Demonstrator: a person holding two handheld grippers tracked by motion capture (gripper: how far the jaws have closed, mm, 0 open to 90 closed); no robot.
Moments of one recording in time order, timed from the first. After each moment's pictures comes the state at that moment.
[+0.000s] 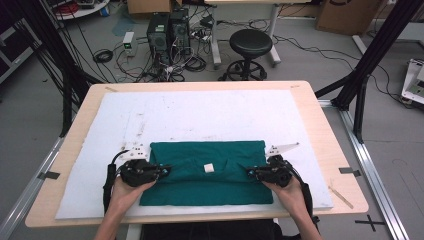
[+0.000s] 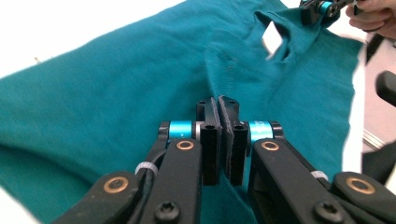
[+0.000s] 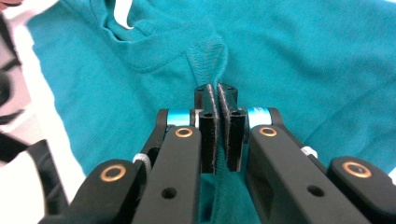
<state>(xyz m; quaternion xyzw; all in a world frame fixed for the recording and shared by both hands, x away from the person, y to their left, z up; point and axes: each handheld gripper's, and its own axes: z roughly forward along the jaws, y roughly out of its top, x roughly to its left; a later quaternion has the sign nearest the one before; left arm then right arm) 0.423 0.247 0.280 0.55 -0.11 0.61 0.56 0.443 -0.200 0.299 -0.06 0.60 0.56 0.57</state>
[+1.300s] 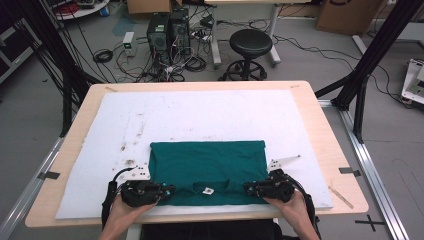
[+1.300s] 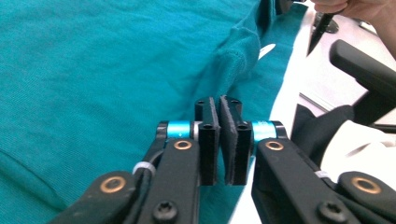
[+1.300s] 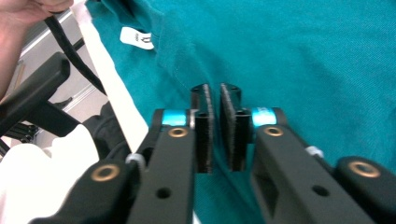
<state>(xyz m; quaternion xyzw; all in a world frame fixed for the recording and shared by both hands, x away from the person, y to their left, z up) 0.426 0.233 0.240 0.58 -0.14 0.59 0.54 0.451 -0.200 0.268 -0.09 0.64 0.55 0.53</state>
